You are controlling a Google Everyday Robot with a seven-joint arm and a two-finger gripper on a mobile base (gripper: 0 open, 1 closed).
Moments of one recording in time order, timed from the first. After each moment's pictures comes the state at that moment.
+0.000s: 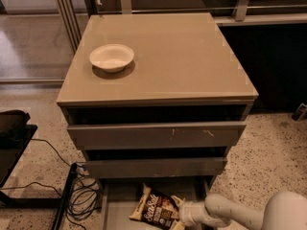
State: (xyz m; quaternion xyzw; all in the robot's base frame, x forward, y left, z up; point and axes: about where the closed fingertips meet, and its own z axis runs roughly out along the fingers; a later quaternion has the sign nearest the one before) arm 0.447 -0.073 0.172 -0.52 0.73 0.31 0.31
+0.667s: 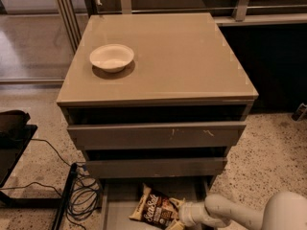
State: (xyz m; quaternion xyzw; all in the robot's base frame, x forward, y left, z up) arm 0.446 -0.073 0.169 -0.52 0.73 0.31 0.31
